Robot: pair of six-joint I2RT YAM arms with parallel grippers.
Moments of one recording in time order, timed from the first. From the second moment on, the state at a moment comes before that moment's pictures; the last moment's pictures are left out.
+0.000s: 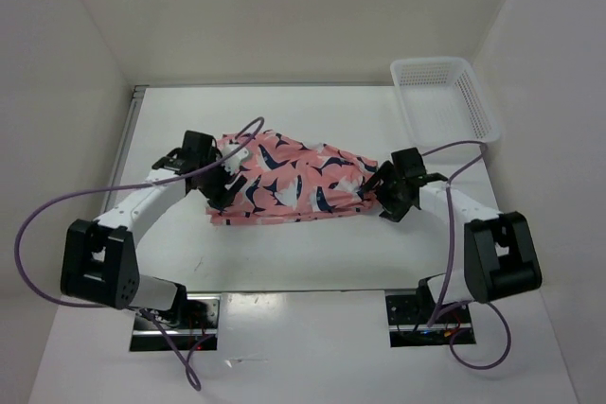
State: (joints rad) left arm -0.20 1.34 0.96 -0.55 0.22 0.55; right arm 0.20 1.34 0.70 -0.39 -0.09 0.98
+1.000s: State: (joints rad) left arm -0.30 1.43 1.17 -0.54 0.21 0.43; right arm 0.27 1.34 0.94 -0.45 0.22 0.92
